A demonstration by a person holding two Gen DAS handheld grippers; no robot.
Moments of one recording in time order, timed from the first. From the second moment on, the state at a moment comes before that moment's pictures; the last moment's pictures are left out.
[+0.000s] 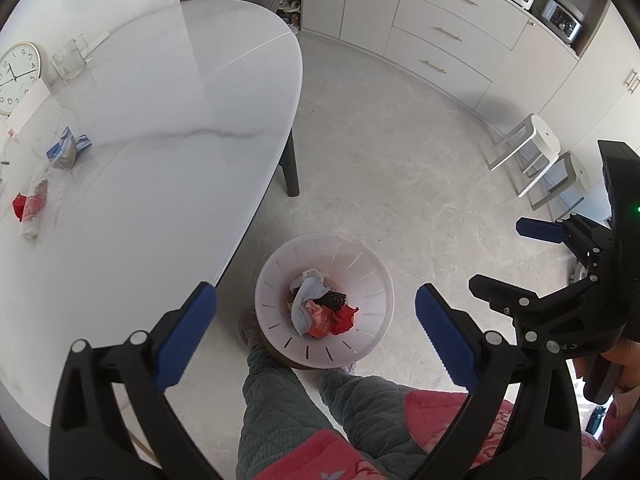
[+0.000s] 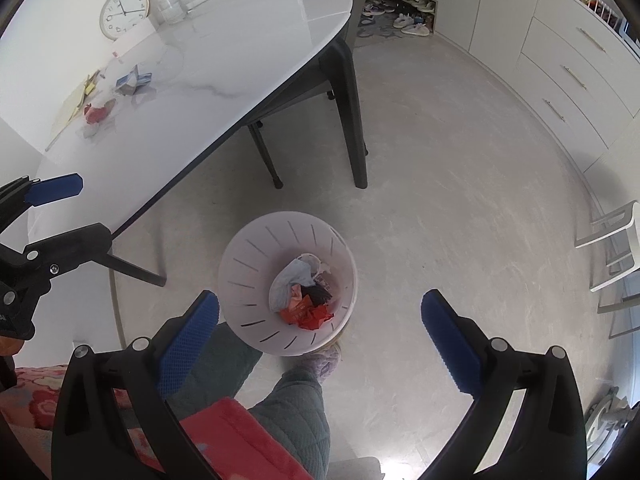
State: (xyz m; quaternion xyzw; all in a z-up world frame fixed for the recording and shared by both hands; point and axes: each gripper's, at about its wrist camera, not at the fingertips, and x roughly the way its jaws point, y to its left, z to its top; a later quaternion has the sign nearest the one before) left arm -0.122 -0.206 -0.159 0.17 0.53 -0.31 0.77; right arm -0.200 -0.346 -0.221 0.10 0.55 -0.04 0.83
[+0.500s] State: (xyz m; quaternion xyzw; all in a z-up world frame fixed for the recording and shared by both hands) left arm -0.113 -0.187 -0.148 0.14 0.53 -0.27 0.79; right arm -0.184 -0.334 -0.209 0.08 0.54 -0.01 0.84
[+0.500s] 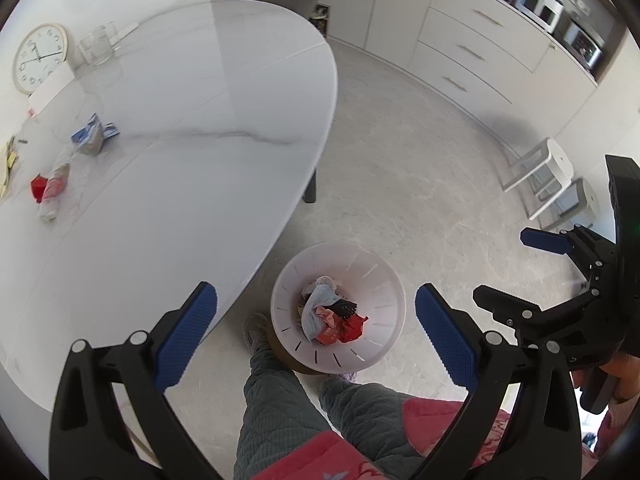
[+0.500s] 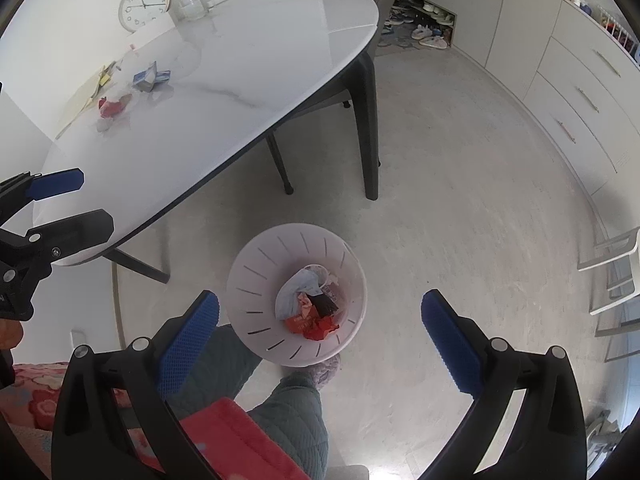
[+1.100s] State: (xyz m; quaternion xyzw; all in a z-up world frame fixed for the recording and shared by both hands) left arm -0.051 -0.082 -0.130 0.05 0.54 -0.14 0.83; right arm -0.107 -0.273 -0.180 0.01 0.53 0.05 0.85
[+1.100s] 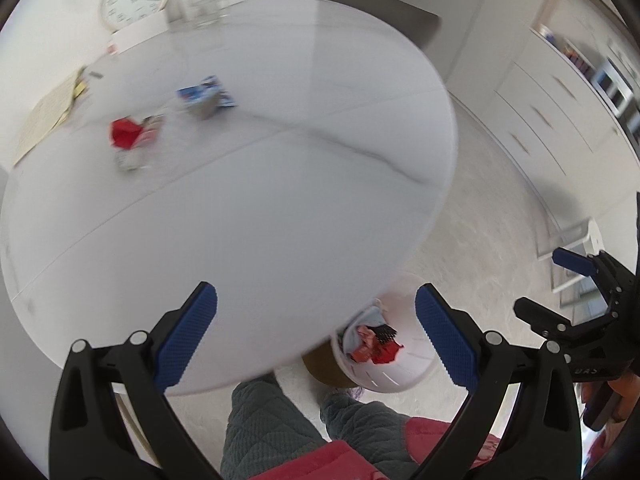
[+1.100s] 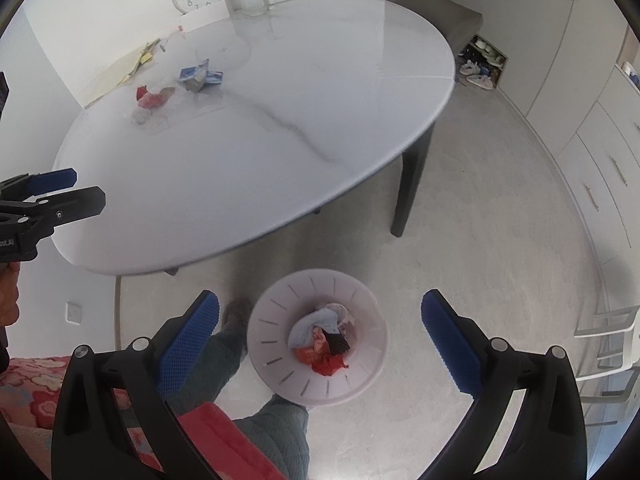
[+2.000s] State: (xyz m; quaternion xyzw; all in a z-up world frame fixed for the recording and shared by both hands) left arm 0.099 0.149 -0.137 0.06 0.55 -0.16 0.82; right arm 0.038 -0.058 -0.176 0.09 0.52 0.04 0.85
